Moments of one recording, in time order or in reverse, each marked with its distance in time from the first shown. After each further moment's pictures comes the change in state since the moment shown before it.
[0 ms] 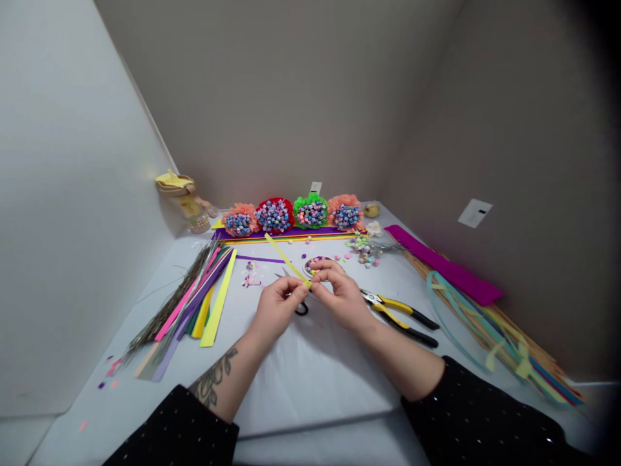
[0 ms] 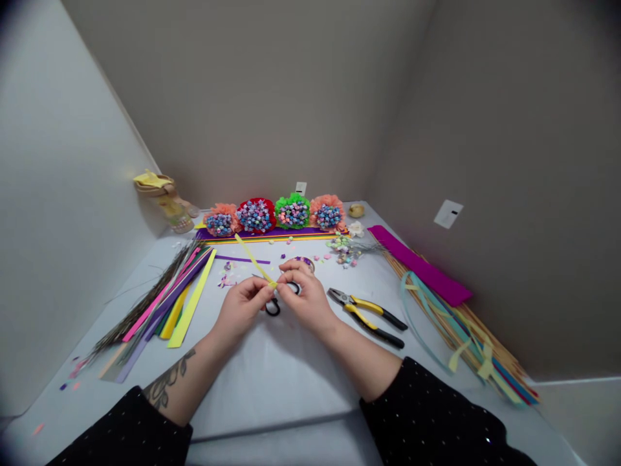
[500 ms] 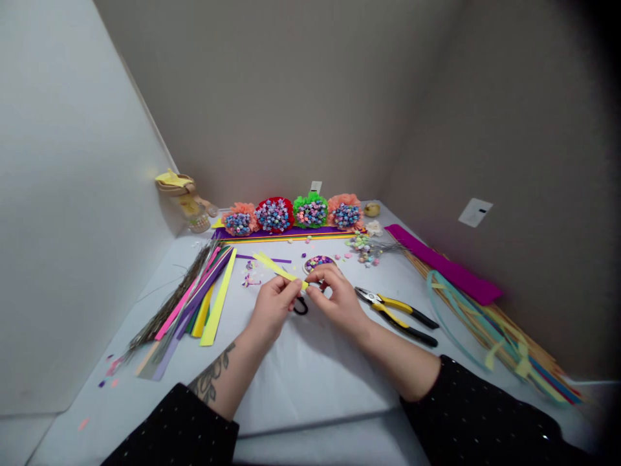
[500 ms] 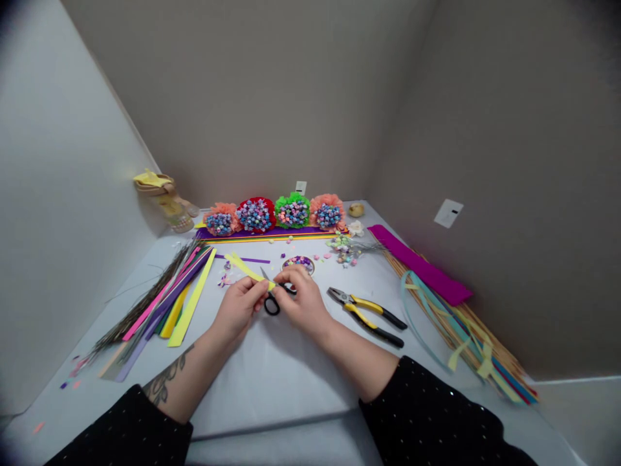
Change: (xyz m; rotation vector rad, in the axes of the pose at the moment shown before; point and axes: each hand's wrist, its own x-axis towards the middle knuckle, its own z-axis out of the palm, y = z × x) left_hand 0.003 -0.009 0.001 -0.216 0.102 -0.160; right_hand -0.003 0.002 0.007 -0.122 0.019 -0.093
